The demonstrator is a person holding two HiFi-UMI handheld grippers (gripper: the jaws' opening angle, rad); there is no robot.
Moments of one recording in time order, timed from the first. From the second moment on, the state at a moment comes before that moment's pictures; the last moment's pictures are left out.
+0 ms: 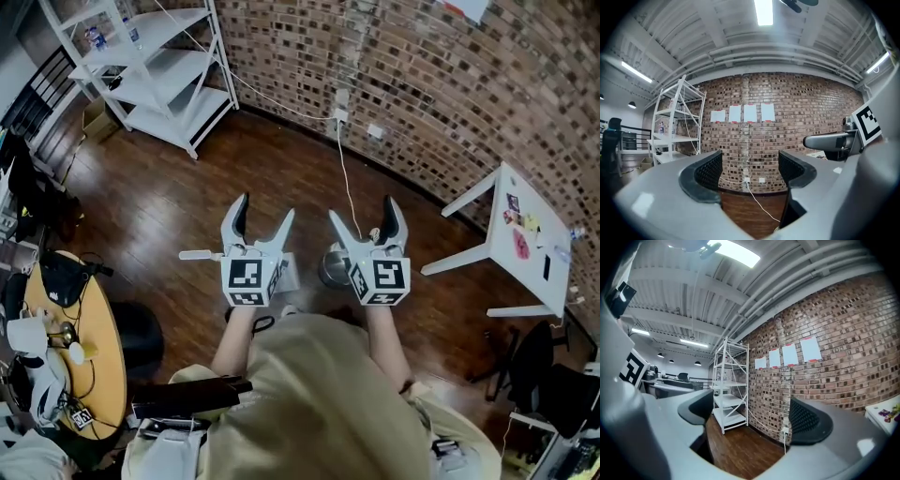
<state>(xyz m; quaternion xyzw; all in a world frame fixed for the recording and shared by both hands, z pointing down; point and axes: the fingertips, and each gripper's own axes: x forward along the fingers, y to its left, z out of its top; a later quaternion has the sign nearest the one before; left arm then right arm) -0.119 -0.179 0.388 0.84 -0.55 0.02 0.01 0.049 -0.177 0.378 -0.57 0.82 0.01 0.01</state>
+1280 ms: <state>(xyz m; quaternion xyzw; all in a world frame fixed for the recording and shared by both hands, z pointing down) -0.314 -0.189 0.403 0.77 -0.62 0.16 0.02 -0.070 -0.262 0.415 -0.38 0.92 -0.03 -0.03</state>
